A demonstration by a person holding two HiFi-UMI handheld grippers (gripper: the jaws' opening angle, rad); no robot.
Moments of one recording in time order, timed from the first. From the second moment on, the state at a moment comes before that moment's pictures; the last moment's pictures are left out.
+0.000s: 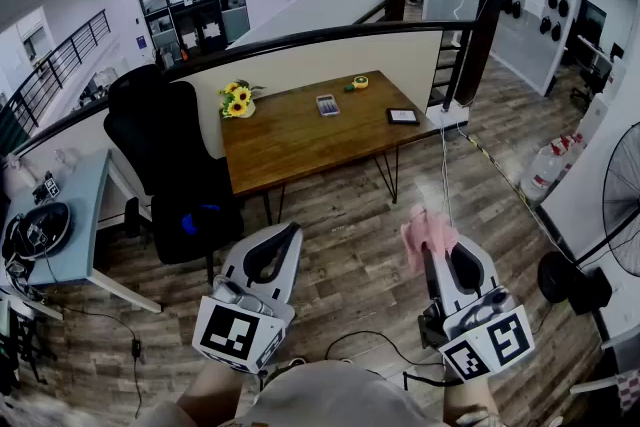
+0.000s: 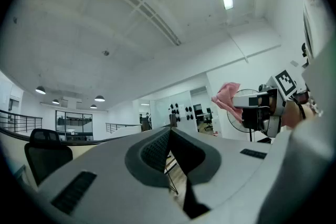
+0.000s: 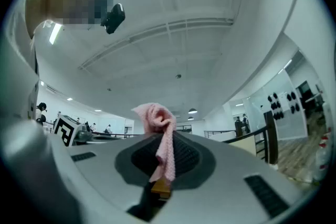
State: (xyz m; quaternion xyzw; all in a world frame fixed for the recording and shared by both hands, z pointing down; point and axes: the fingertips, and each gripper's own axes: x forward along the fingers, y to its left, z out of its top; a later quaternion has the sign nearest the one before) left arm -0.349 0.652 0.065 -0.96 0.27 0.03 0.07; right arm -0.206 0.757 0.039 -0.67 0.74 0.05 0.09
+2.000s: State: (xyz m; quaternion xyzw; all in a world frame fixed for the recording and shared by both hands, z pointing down) left arm -0.219 0.343 0.107 -0.96 0.27 -0.03 0.05; right arm -0.077 0.443 0.093 -0.66 0.75 -0.02 0.05
